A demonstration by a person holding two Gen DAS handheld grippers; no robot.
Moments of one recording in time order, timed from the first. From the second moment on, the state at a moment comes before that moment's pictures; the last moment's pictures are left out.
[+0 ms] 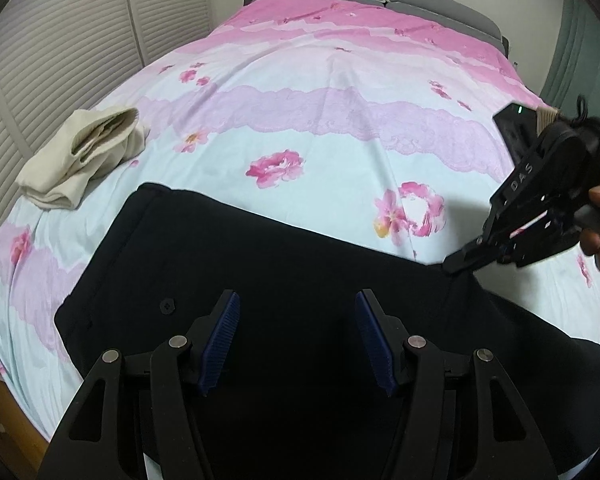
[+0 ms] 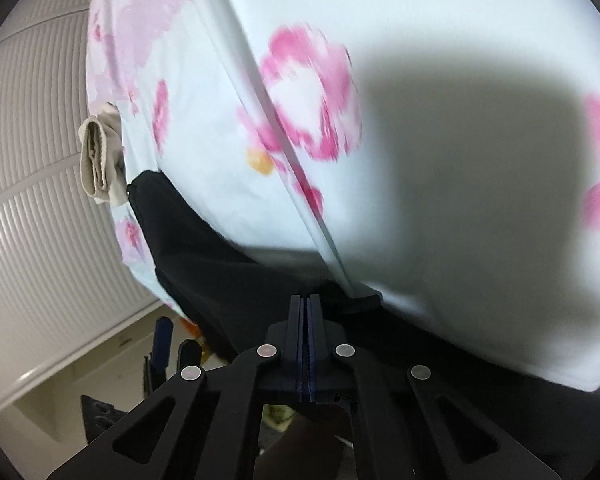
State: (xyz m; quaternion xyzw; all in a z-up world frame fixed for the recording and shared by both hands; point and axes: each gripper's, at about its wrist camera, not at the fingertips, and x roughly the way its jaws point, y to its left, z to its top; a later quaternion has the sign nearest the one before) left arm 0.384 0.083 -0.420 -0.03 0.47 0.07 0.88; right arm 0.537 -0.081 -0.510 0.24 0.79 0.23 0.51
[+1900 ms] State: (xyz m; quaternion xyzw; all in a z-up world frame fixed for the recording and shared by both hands) left arm 0.243 0.178 -0.453 0.08 0.44 -0.03 0.89; right arm 0.223 -0.002 -0.488 -0.38 0.42 0.20 0.80
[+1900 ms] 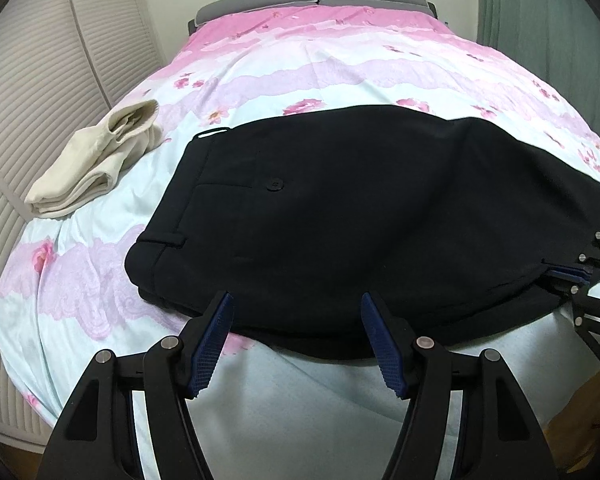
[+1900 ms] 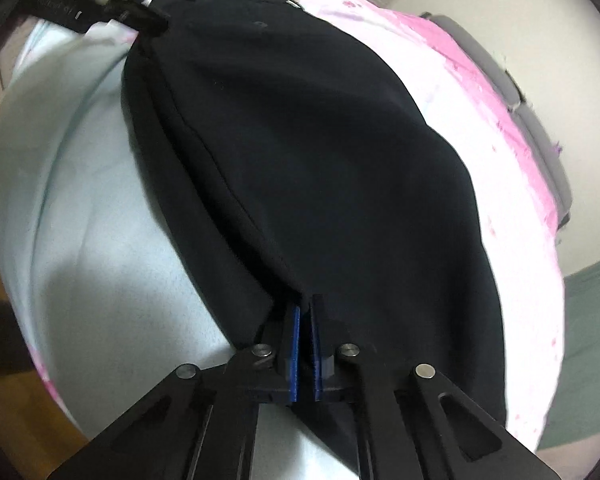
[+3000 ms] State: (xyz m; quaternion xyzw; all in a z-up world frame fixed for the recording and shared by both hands) left arm 0.317 0.112 -0.467 0.09 0.42 -0.07 0.90; right arm 0.266 -0.108 -0.426 -0.12 0.43 0.10 0.89
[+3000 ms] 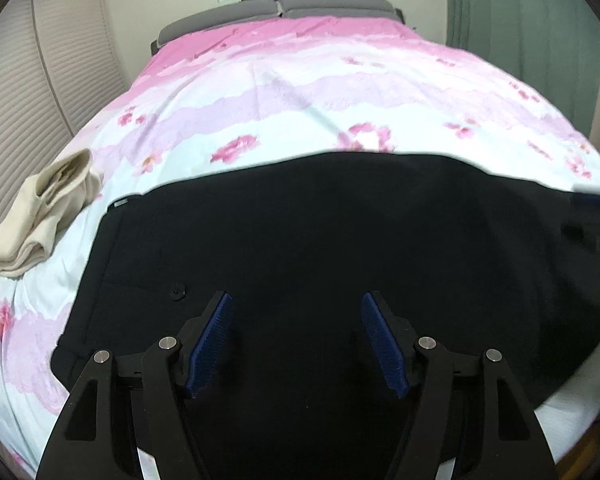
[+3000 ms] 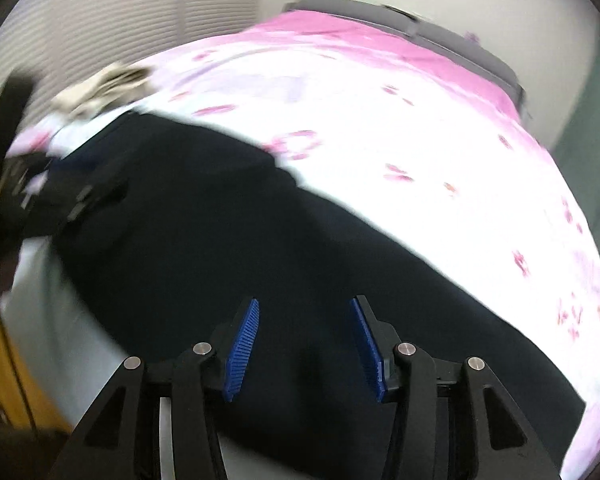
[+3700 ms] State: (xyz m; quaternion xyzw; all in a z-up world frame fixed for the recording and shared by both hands) left arm 0.328 0.125 -0.479 0.04 0.43 0.01 0.90; right arm 0.498 -0.073 -0.504 -0.03 0.59 0.40 0.70
